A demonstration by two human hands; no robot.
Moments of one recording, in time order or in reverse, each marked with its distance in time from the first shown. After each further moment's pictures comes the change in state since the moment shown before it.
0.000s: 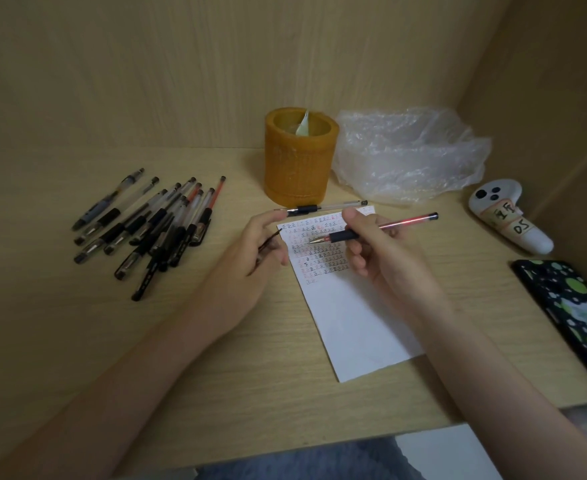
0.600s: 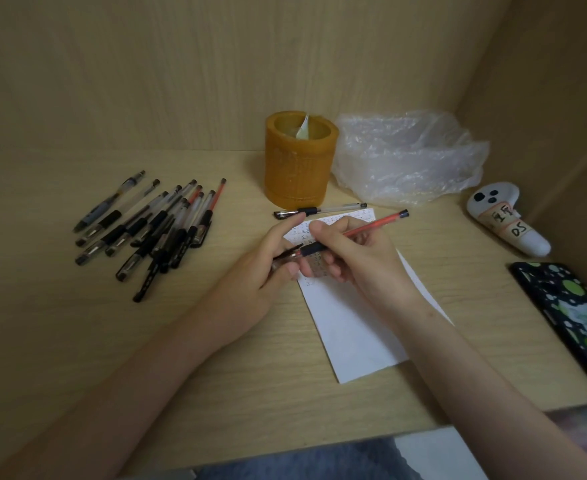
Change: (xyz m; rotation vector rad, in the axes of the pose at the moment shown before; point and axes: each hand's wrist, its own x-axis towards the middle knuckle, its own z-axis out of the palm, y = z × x) left_hand -0.001 -0.002 0.006 -0.018 -0.095 0.132; right_hand -0.001 0.006 0.019 -0.184 -0.082 -0.076
